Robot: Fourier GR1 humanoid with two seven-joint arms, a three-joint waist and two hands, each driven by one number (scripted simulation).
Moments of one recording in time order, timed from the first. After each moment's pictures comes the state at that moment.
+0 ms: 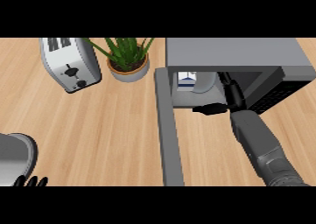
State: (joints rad) left arm 0.77 0.00 -0.08 -2.23 0.09 -0.41 -0.37; right arm -0.81 -0.12 -0.31 -0.25 0.27 -0.08 -0.89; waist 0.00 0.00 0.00
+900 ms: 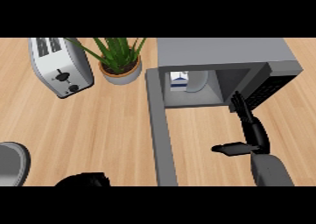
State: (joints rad) left arm 0.45 0.00 -0.29 -2.09 -0.09 -0.31 -0.12; right arm -0.28 -0.09 -0.20 -0.84 0.18 0.17 -0.82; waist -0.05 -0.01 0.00
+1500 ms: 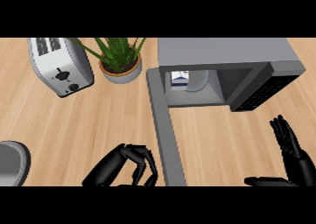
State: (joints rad) left arm 0.08 0.01 -0.39 -1.72 -0.21 -0.30 -0.04; right arm 0.12 -0.16 -0.21 -1.35 0.10 0.24 -0.70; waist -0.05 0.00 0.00
